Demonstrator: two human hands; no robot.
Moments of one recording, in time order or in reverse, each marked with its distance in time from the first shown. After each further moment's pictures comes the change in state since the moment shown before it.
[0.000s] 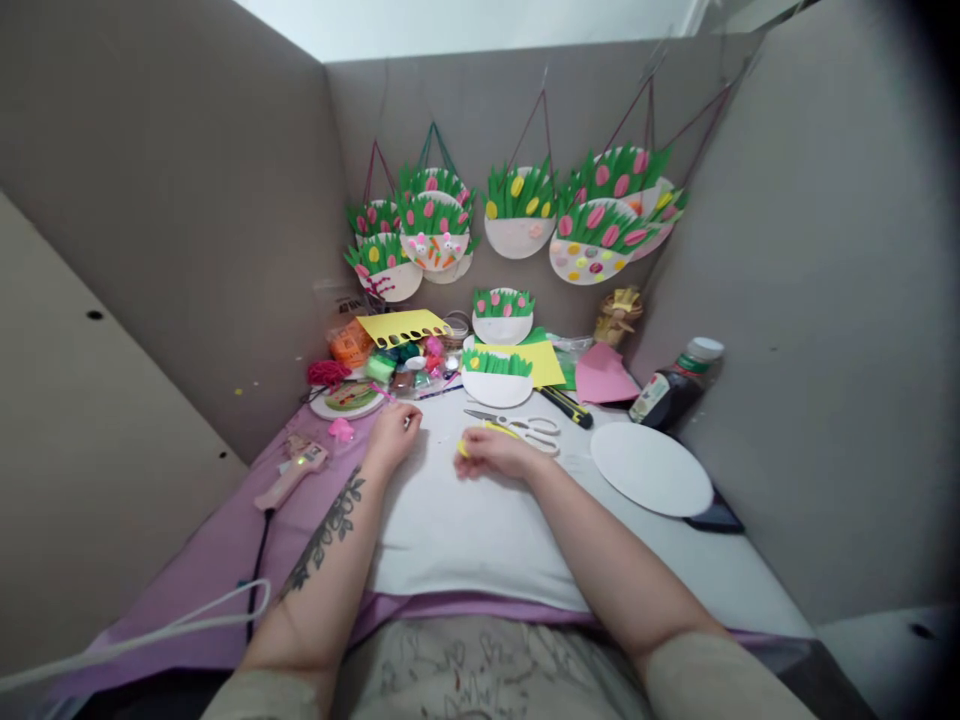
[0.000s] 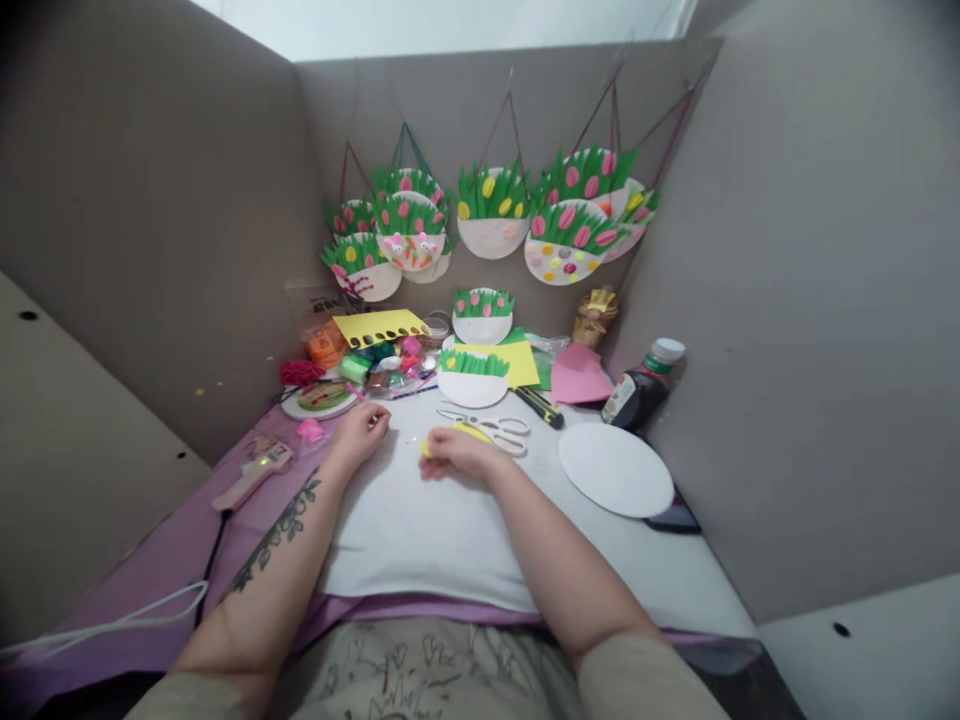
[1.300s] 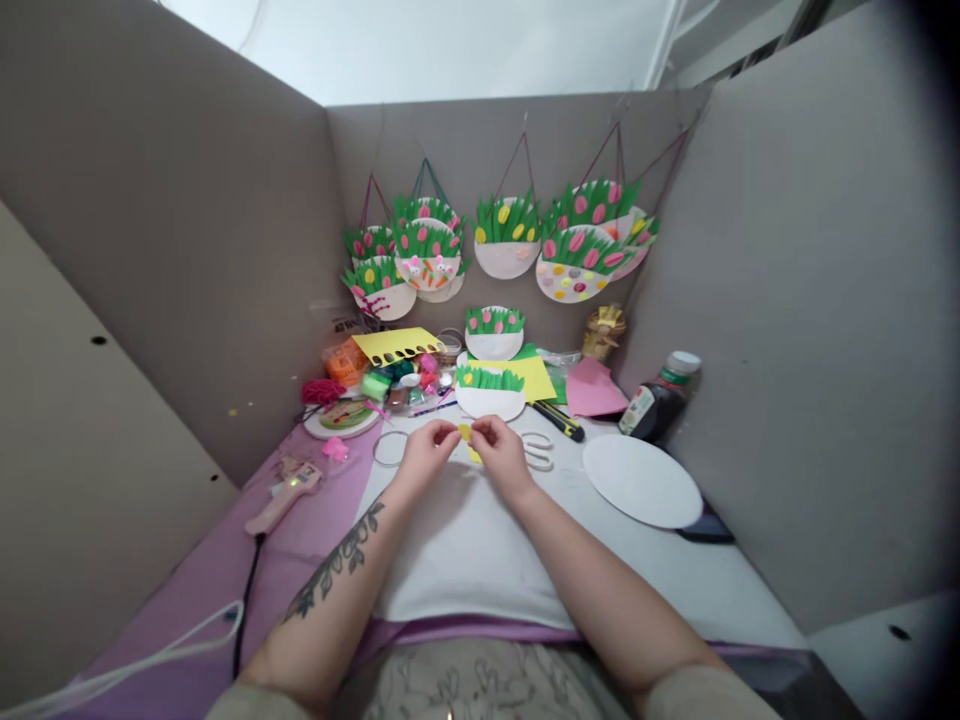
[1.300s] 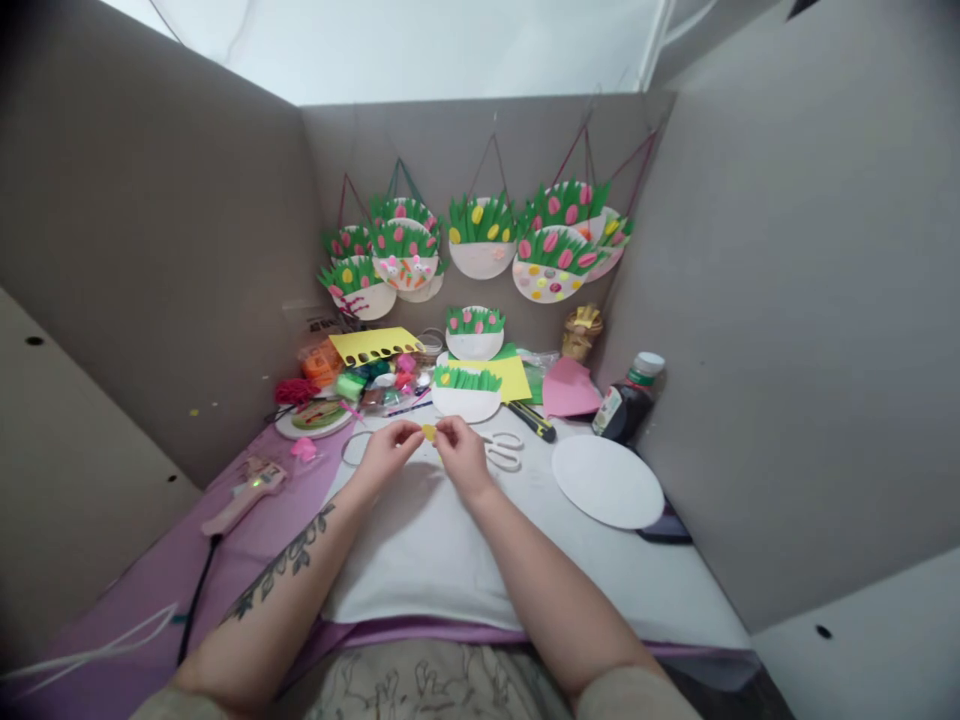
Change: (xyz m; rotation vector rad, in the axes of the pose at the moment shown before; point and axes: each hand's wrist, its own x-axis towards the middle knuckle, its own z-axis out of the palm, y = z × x) left_hand 0.000 0.085 0.004 -0.460 -0.086 -0.134; right_hand 0.009 -0.002 0.015 -0.252 0.850 -0.578
